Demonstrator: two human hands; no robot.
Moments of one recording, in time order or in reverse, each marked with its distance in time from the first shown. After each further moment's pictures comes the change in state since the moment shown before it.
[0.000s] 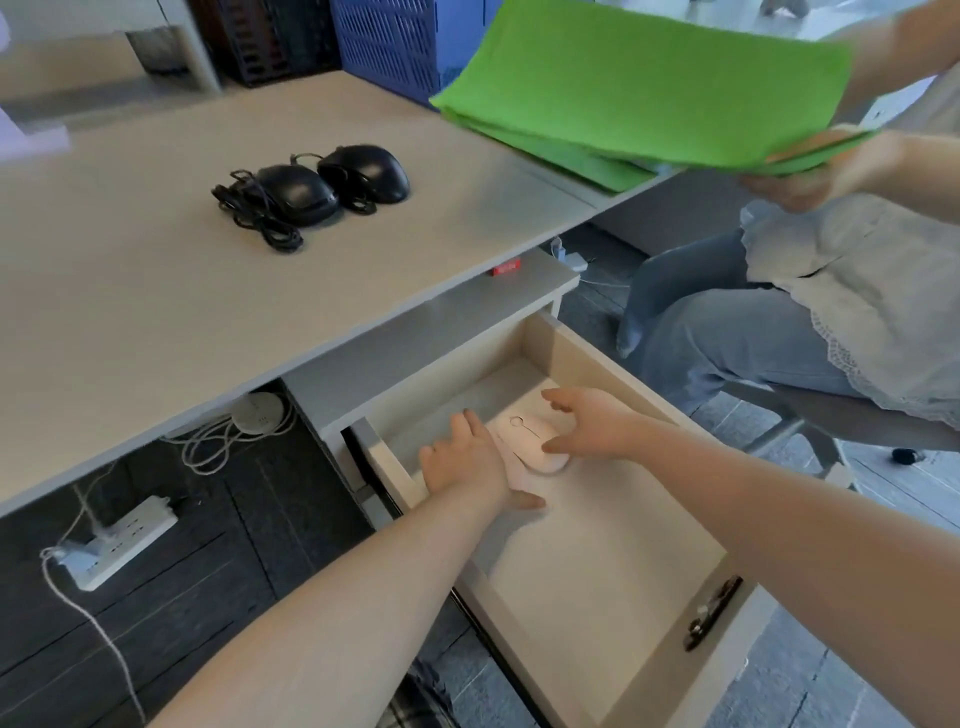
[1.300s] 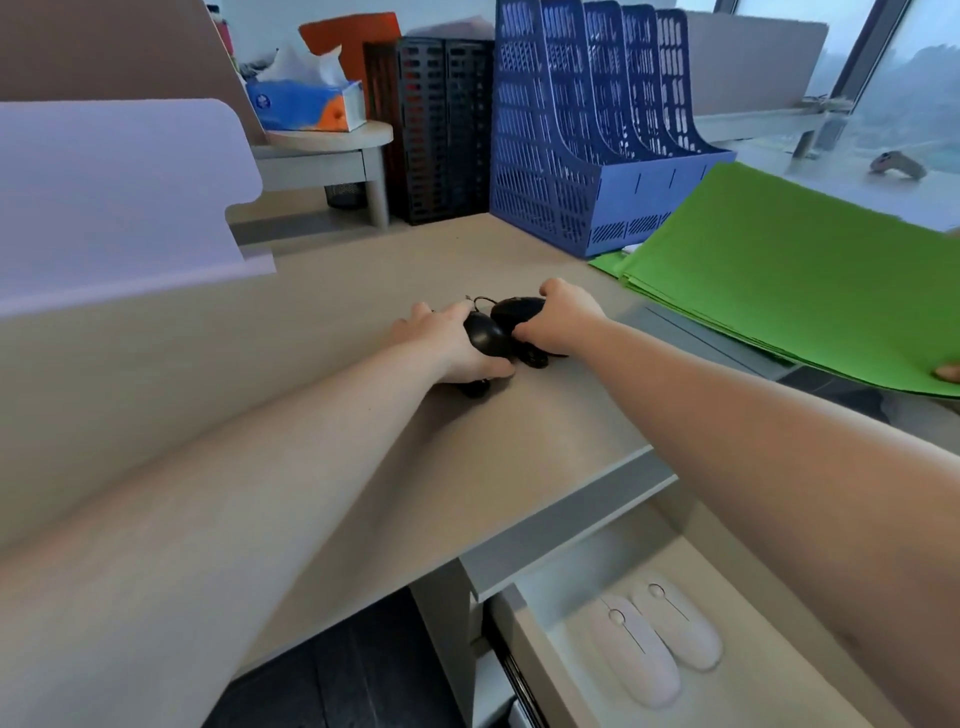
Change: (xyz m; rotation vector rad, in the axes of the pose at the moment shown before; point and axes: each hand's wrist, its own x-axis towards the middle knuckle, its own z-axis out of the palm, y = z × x) left_hand 0.097 -0.157 -0.242 -0.338 0.308 -0.024; right_hand 0.131 -0.247 -0.132 0.053 0.438 -0.093
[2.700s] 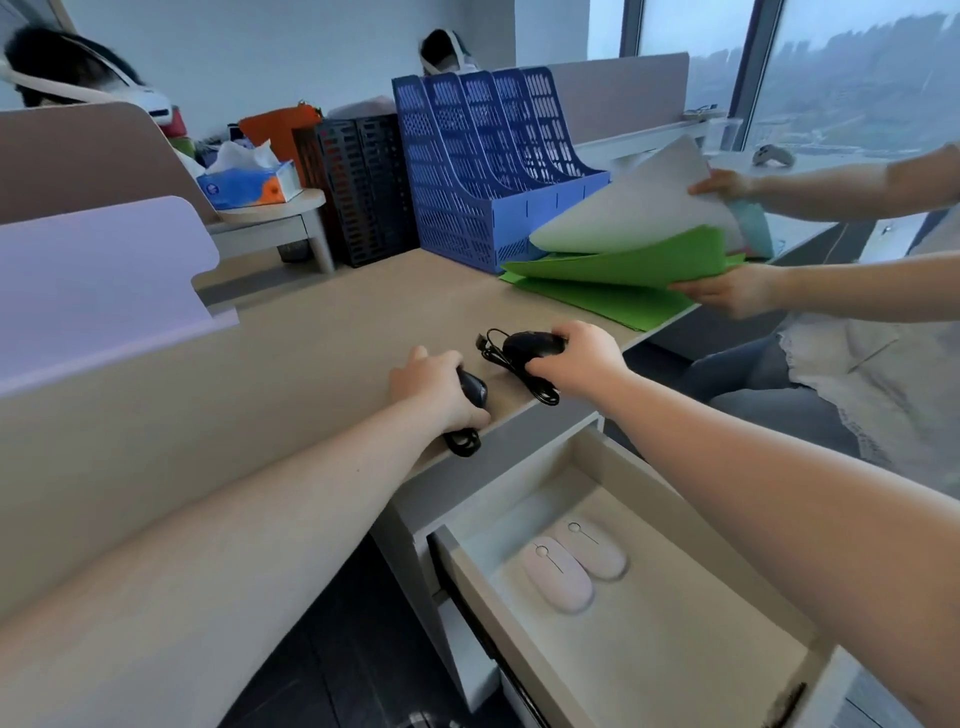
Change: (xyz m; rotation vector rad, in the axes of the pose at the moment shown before) left_hand -0.121 0.073 0.024 0.111 0.065 0.090; right_hand -0.135 0.094 -0.062 0.234 0.162 0.066
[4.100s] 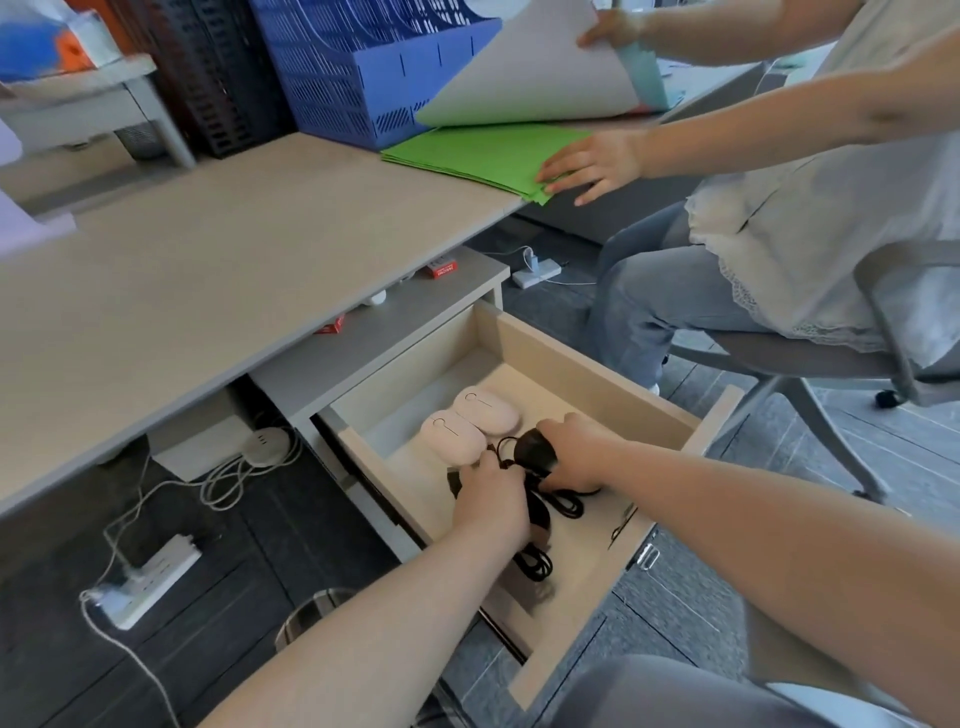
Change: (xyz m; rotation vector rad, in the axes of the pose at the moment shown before) left_hand -0.157 0.065 0.224 0.018 -0.415 0.182; right_hand -0.146 0.196 0.042 -0.593 -0.650 0.075
